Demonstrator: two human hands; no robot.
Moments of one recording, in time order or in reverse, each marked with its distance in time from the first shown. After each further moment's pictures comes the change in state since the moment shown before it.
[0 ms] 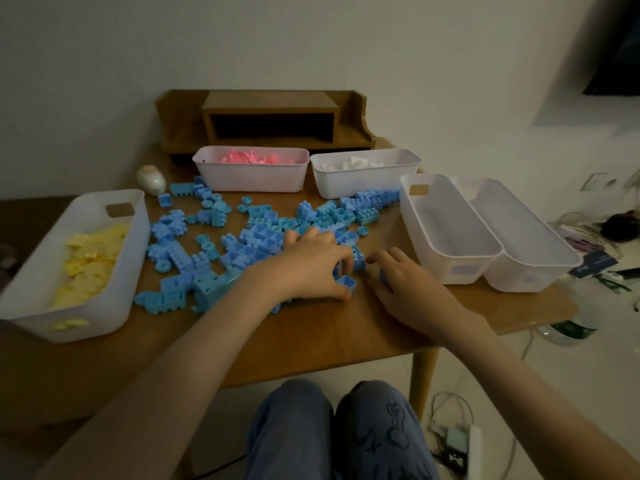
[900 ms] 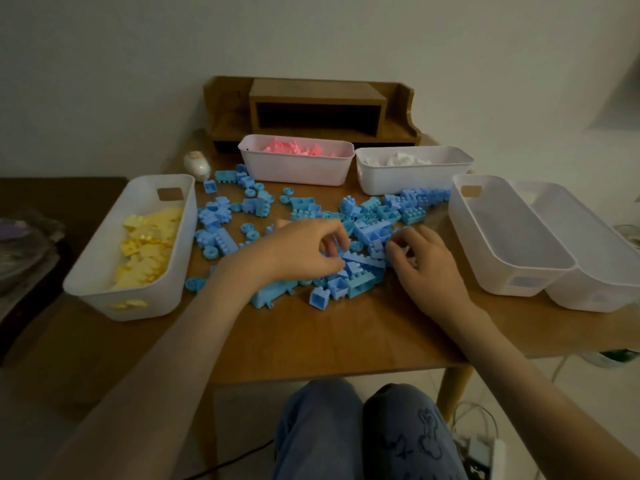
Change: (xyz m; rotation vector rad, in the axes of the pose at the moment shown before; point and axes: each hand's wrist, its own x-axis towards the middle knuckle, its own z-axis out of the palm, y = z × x) left_hand -0.039 -0.069 -0.011 -0.396 0.082 -0.056; right_hand 0.040 -0.024 0.025 0.238 0.356 -0.049
